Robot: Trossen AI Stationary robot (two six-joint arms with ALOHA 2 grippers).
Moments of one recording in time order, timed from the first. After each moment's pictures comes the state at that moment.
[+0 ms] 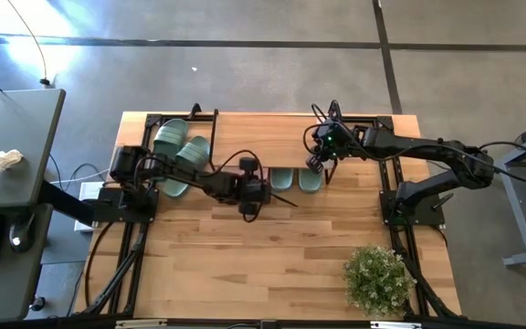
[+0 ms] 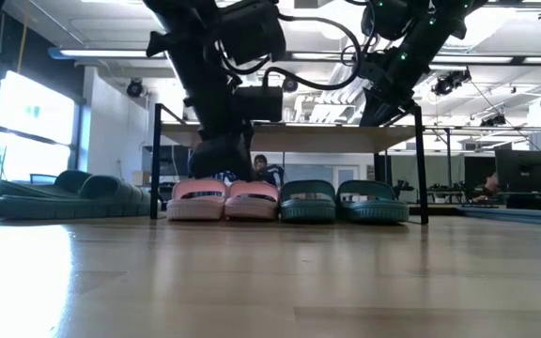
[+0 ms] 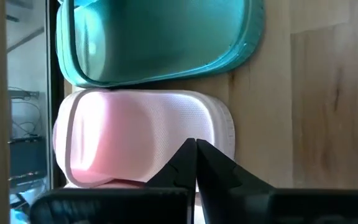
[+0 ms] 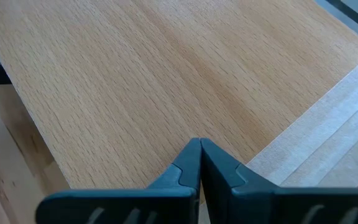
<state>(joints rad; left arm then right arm) 0.05 1.88 1.18 -0.46 -0.60 0.22 -0.38 1.33 0.93 -0.55 0.15 0.24</state>
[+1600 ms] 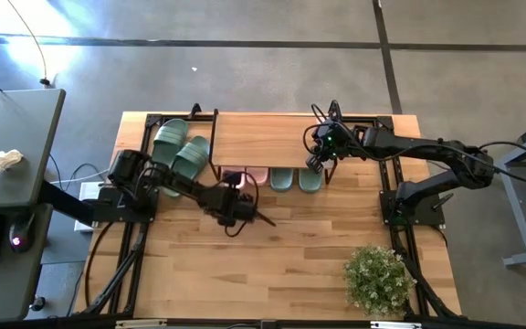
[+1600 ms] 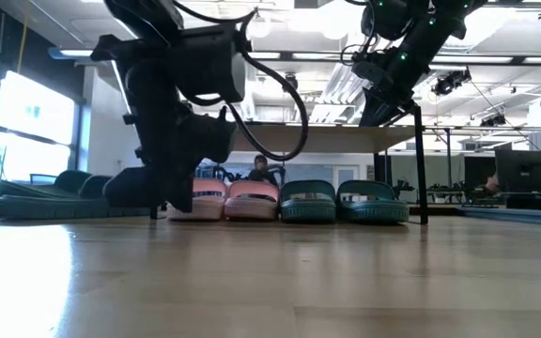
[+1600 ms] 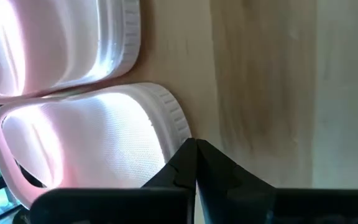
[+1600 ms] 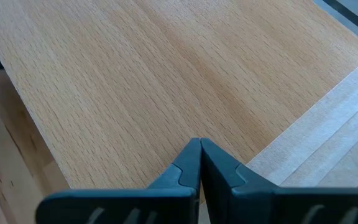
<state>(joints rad) -0.03 1.88 1.05 -0.67 -0.62 0.04 -0.38 1.33 0.93 -0.55 0.15 0.23</state>
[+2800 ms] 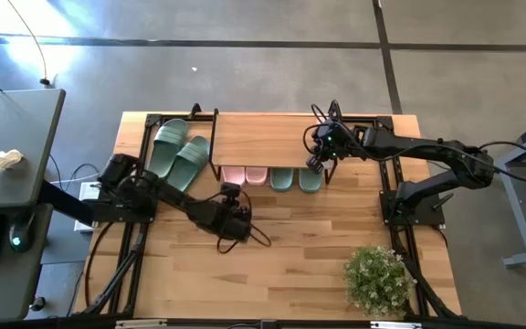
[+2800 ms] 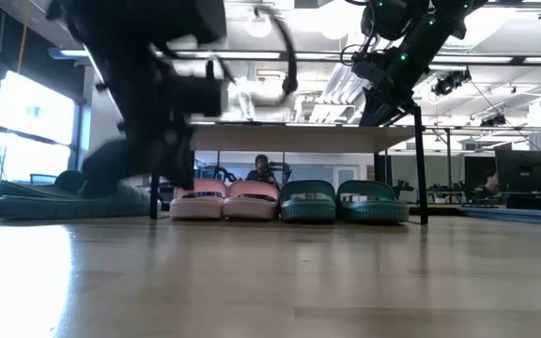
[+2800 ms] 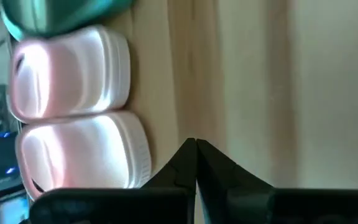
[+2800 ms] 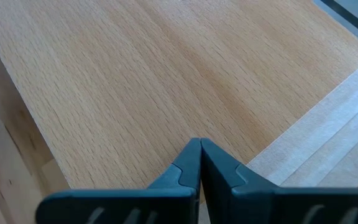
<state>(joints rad) -0.21 1.82 1.07 -0.67 -0.67 -0.09 -0.38 1.33 0.93 -0.55 0.15 0.22</state>
